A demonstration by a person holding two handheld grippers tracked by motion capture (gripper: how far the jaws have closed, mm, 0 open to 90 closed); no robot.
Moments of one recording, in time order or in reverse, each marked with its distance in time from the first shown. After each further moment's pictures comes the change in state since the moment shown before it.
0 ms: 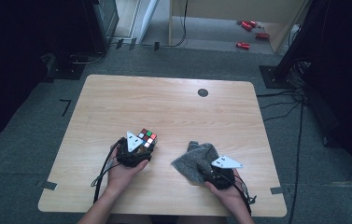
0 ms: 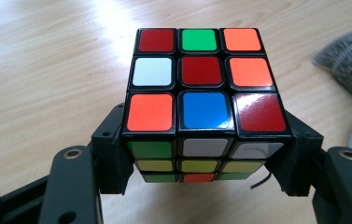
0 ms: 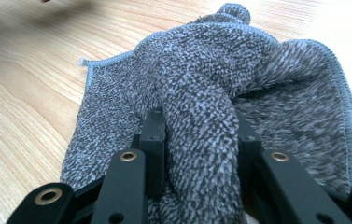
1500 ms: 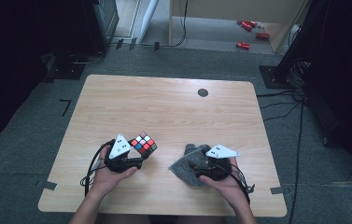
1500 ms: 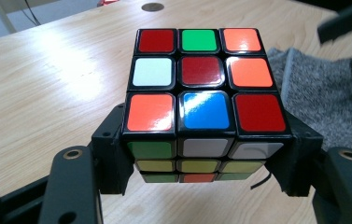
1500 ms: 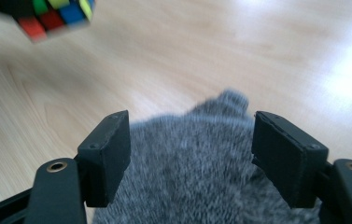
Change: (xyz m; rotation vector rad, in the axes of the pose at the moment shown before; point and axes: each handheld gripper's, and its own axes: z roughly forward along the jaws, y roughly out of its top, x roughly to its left) left arm 0.023 0.006 -0.040 -0.100 -0.244 0.093; right arm 0.015 0.051 -0.009 -0.017 0.061 -0.089
